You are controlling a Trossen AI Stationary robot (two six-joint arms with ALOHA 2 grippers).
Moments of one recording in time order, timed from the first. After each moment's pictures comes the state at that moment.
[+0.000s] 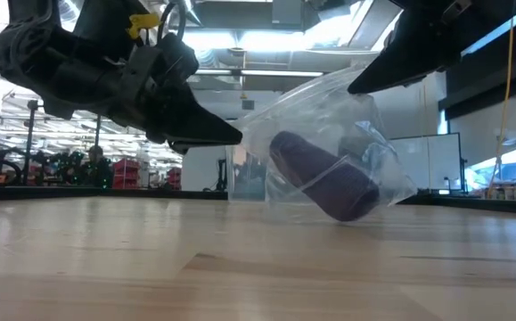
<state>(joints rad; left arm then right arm) -0.16 1.69 0.44 1.00 -0.16 -0.16 0.45 1.41 0.76 -0.02 0.52 0.29</state>
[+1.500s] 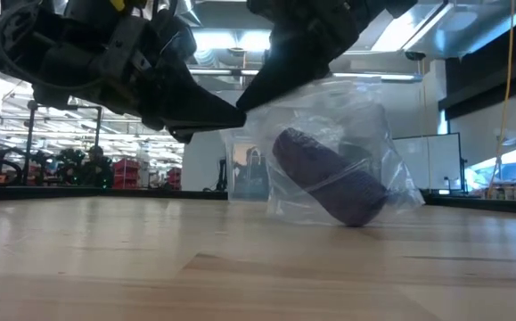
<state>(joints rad) -0.25 1.69 0.48 1.00 -0.20 -0.14 0.20 1.82 1.24 -0.18 0.10 -0.04</state>
